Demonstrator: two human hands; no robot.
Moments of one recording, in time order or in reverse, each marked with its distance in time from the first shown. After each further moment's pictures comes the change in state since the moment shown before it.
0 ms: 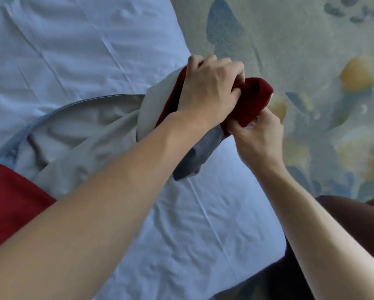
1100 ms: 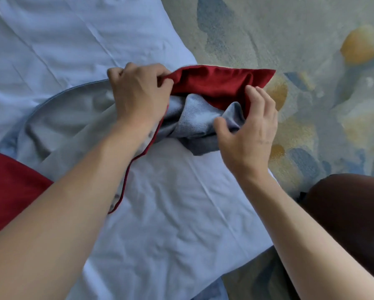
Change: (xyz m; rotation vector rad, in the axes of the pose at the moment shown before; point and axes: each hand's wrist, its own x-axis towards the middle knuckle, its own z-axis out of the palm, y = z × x) left_hand -0.067 -0.061 -0.013 0.159 0.172 -0.291; right_hand -0.069 0.017 0.008 -0.174 0.236 -0.163
